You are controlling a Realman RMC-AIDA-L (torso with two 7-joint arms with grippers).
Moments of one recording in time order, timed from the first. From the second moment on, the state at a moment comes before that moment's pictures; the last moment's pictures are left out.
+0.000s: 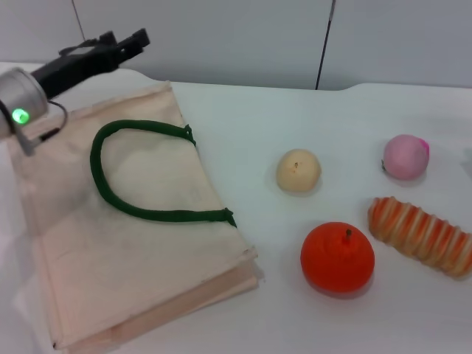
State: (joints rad) left arm -0.80 -2.00 2.87 -0.38 -0.82 1.22 -1.35; right arm 0.61 2.03 -0.66 0.06 2.44 1.19 -2.80
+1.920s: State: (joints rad) left arm -0.92 -1.90 2.86 -0.51 -0.04 1.28 -1.93; right arm 0.61 2.03 -0.66 0.05 2.44 1.19 -2.75
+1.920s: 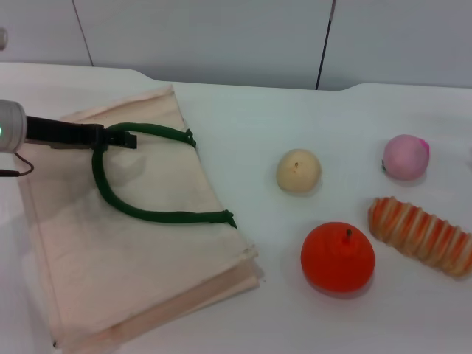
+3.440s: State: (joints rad) left arm -0.83 -1.82 2.86 -0.60 -0.63 1.99 -1.54; right arm 0.60 2.03 -0.61 0.05 2.44 1.18 -2.66
